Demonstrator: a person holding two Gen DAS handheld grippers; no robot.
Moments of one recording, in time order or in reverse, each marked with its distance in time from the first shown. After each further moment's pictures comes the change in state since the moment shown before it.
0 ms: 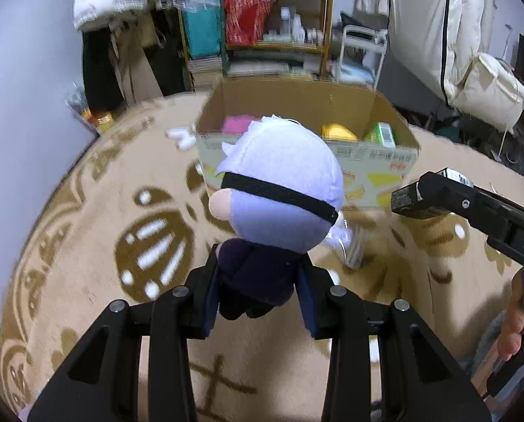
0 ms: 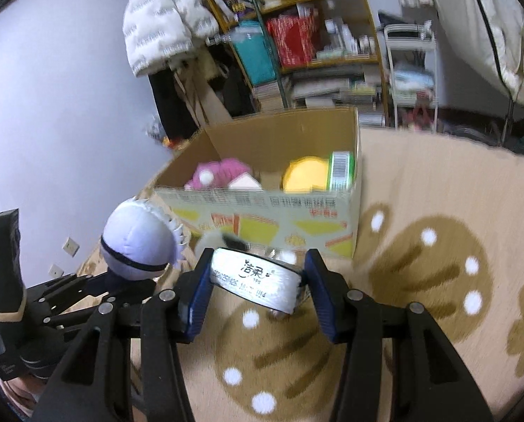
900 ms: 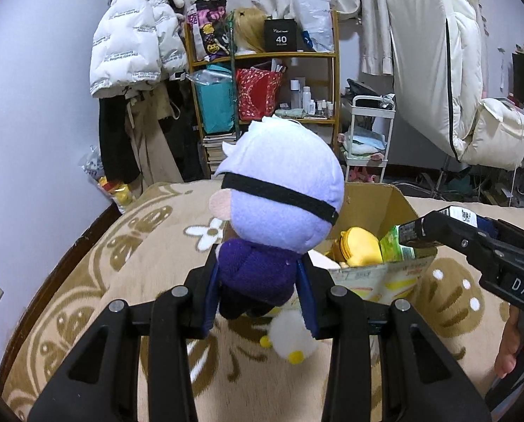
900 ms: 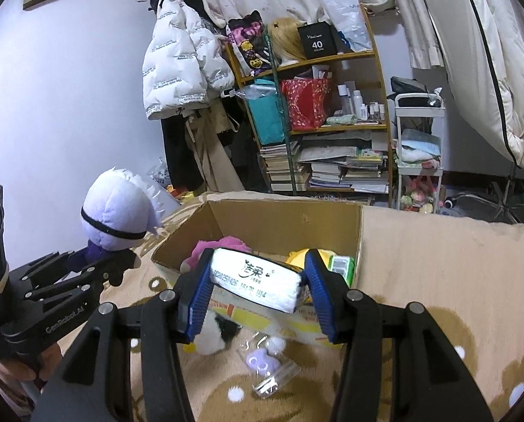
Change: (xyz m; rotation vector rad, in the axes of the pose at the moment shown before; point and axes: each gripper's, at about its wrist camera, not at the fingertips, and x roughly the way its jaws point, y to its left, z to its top) left arm -0.003 0.002 0.062 0.026 -0.274 0.060; right arm 0.010 0.002 0.047 -0.099 -0.199 0.006
